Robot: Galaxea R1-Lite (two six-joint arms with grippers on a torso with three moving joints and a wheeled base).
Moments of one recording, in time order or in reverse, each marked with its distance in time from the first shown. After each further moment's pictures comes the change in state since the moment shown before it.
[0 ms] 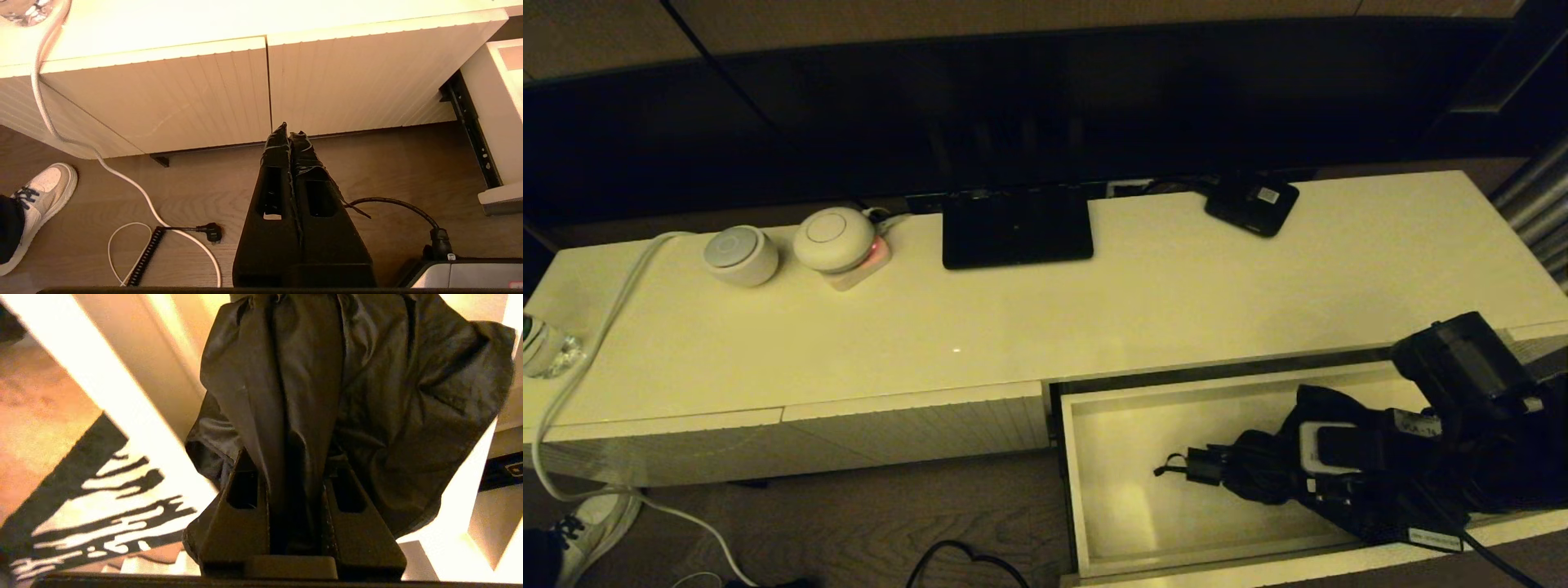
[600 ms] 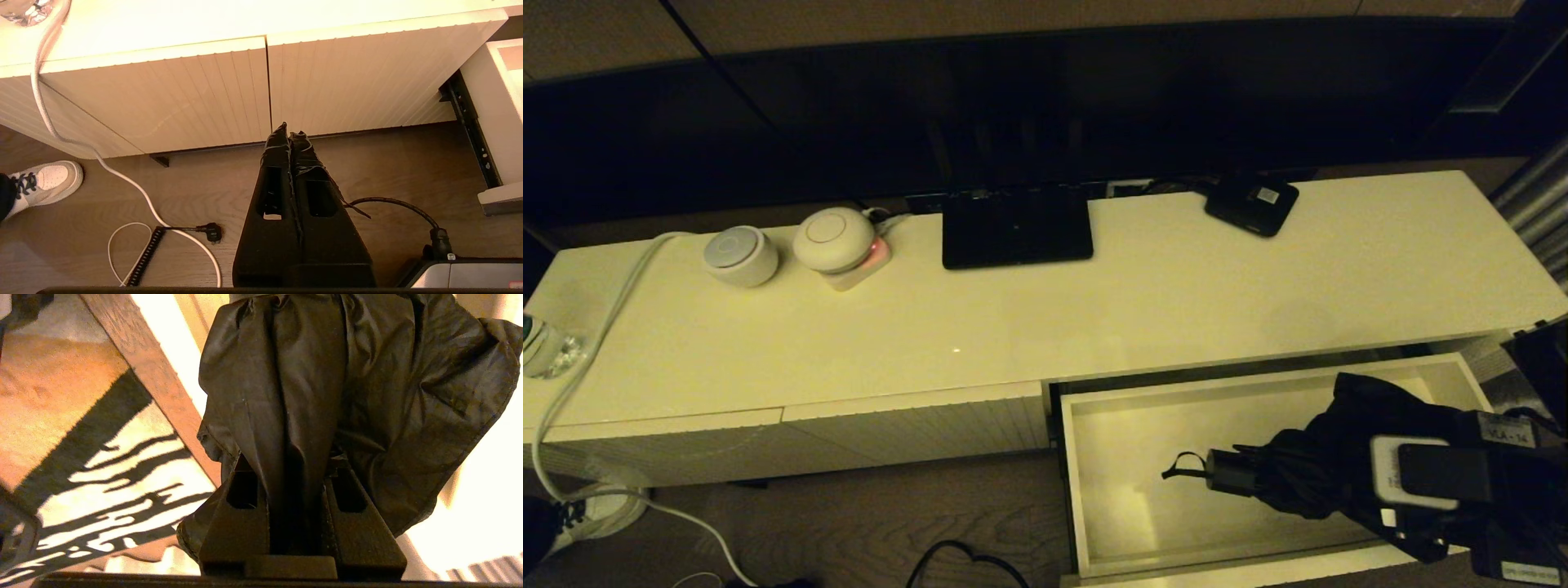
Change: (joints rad) left arm 0.000 0.000 0.000 0.000 0.000 0.000; right arm 0.064 -0.236 -0.019 0.192 -0.037 0.007
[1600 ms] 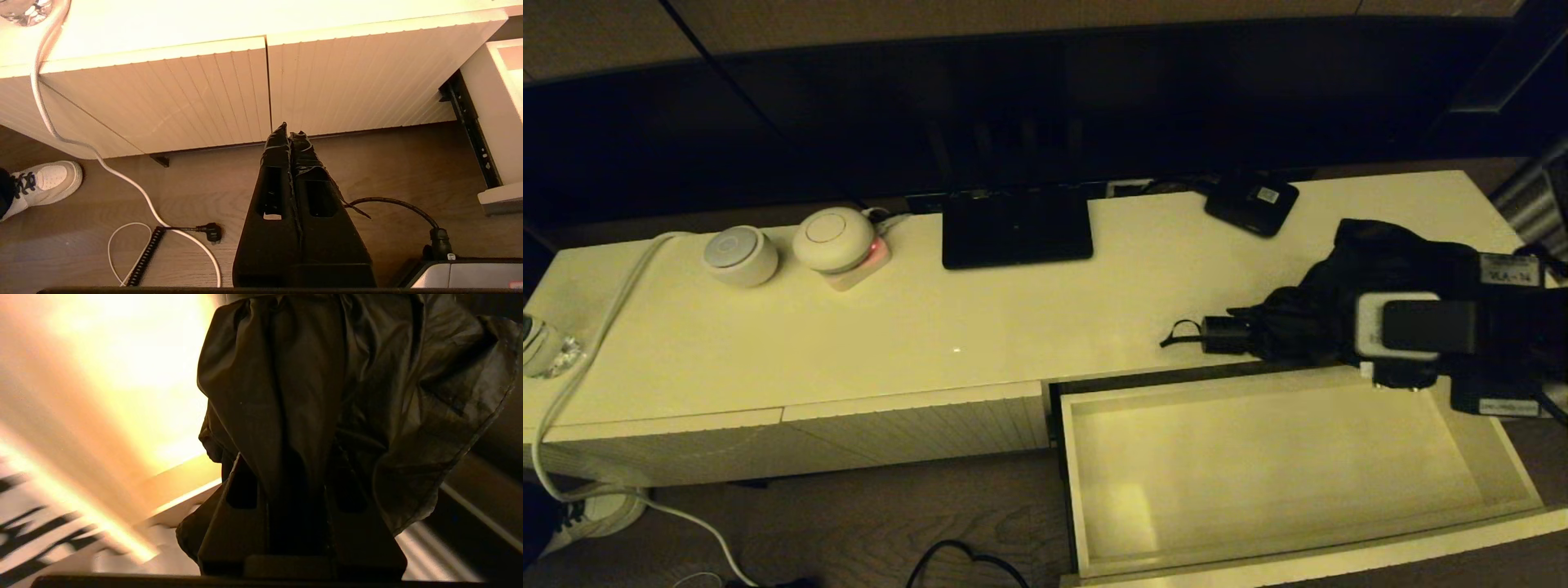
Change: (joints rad) left arm 0.000 0.000 0.000 0.000 0.000 0.000; right arm 0.027 0.022 -0.302 -0.054 -0.188 -0.196
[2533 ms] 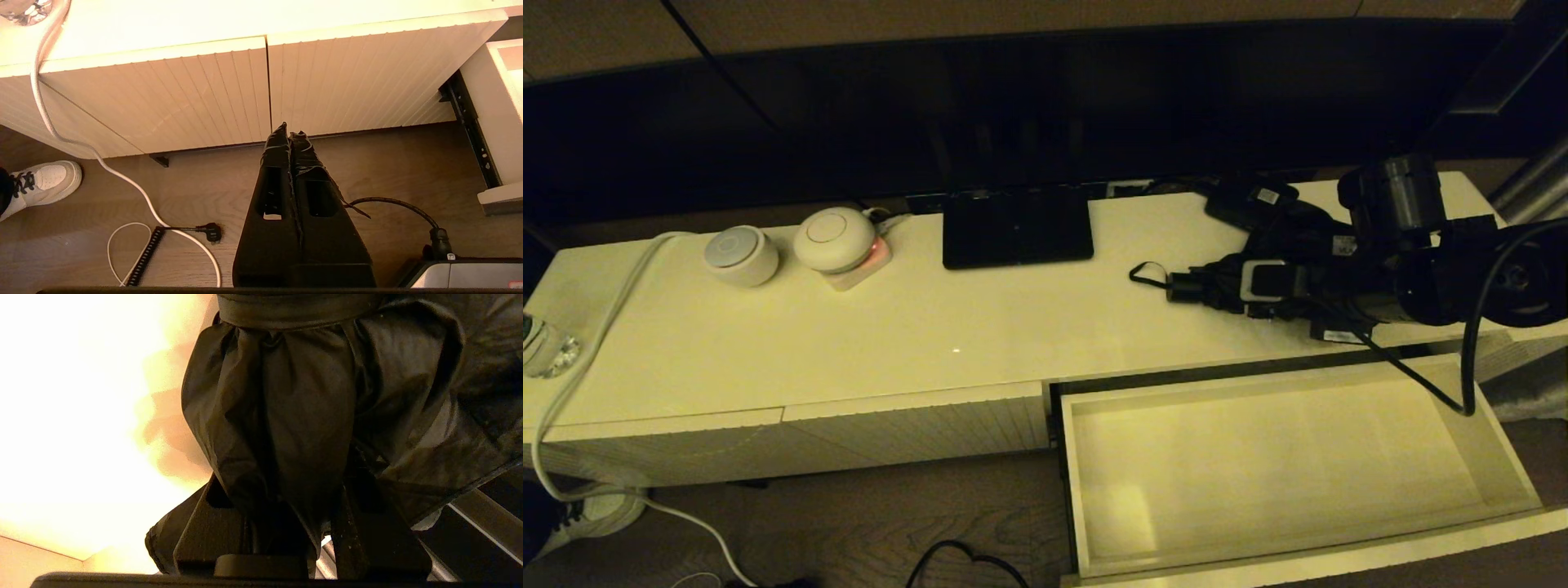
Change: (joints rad) left arm -0.001 0.000 0.000 0.000 0.000 0.000; right arm -0.127 0.462 -0.202 -0.305 -0.008 -0.055
